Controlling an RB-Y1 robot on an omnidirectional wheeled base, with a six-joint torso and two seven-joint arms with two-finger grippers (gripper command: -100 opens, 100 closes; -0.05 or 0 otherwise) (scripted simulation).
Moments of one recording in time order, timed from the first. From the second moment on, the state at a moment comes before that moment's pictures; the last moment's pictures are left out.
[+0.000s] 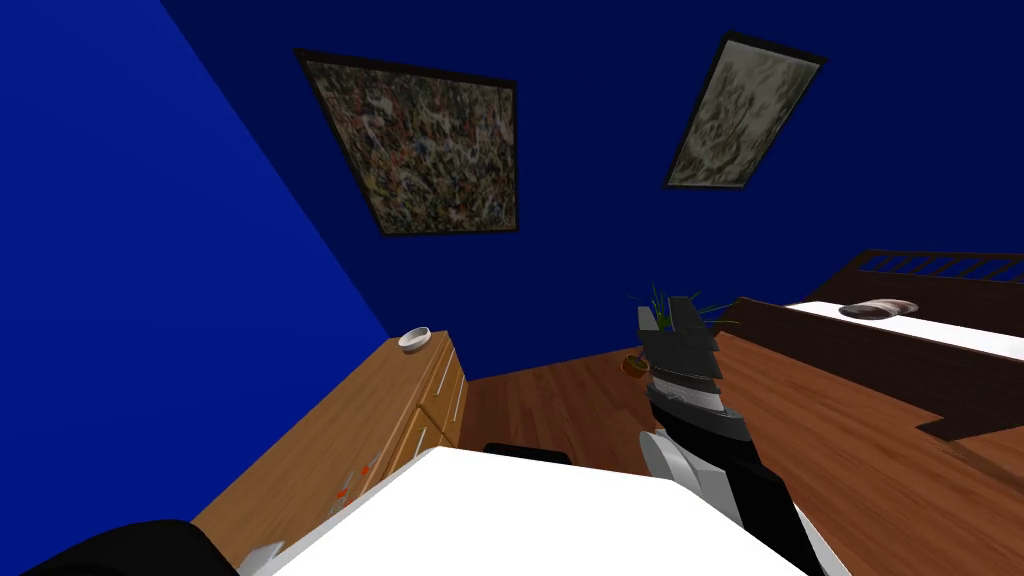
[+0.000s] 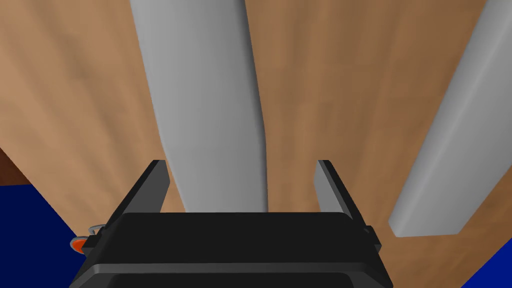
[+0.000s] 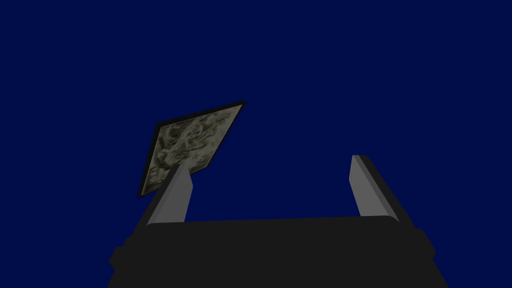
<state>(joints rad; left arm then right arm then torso) 0.71 1.37 -0.63 -1.00 -0.41 -0.52 0.17 0.52 0.00 -0.04 -2.40 0.01 -0.51 0.15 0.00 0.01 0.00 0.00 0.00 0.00</state>
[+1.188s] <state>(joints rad) 0.48 1.20 -0.57 -0.59 -0.67 -0.76 0.39 0.52 0.00 -0.04 -2.40 0.01 -0.51 0.15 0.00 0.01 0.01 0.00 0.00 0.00</state>
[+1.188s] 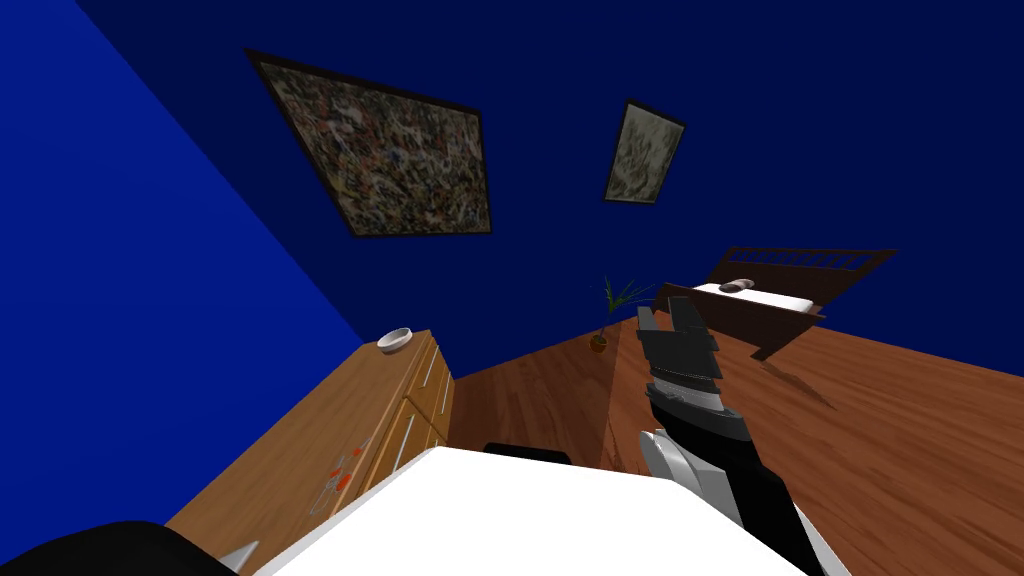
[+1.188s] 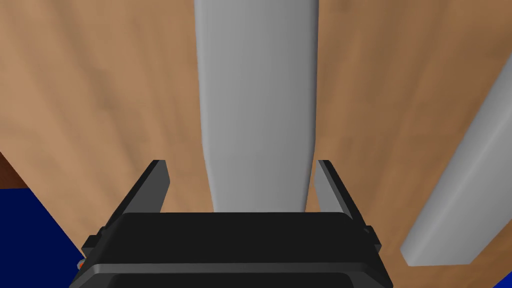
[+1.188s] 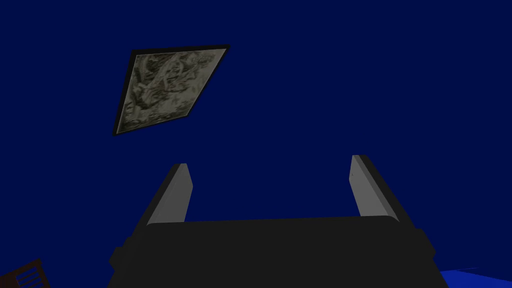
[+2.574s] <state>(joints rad) 0.60 1.29 -0.60 -0.76 -0.53 -0.64 0.27 0.52 0.00 -0.04 -2.40 0.01 -0.51 0.15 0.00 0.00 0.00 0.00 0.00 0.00</state>
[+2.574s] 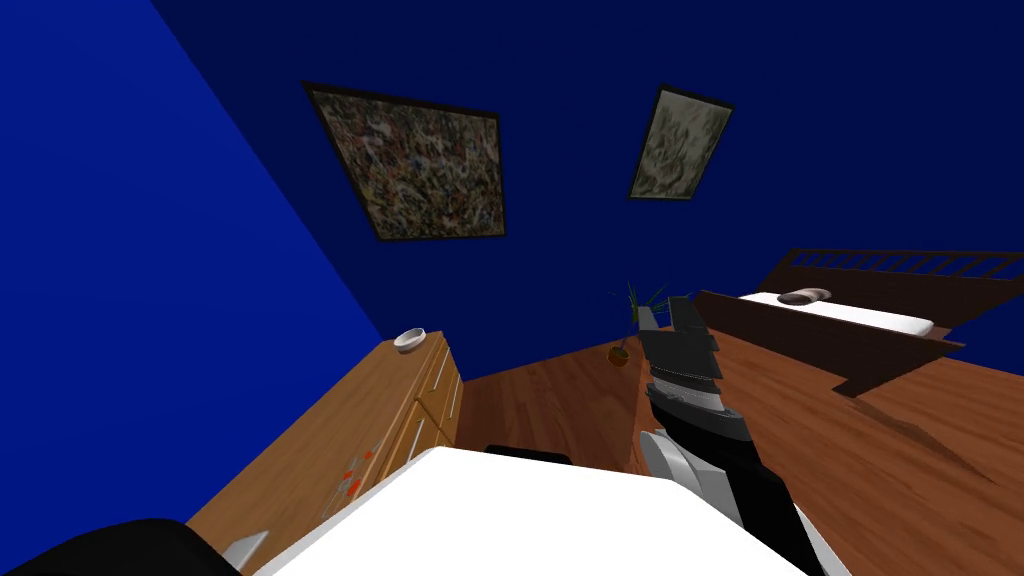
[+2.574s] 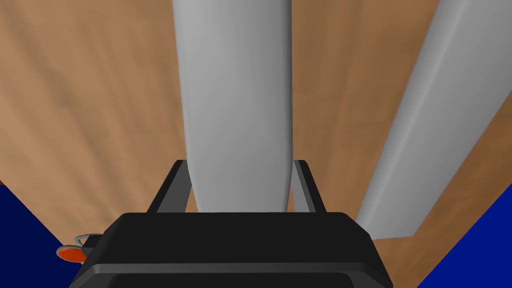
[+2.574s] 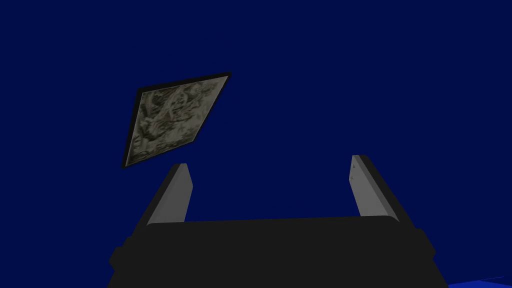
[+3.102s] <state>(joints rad) 0.67 1.34 -0.62 -0.91 -0.45 -0.56 0.20 0.52 0.00 -0.04 -2.40 0.01 -0.51 0.15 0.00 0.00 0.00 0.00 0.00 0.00</state>
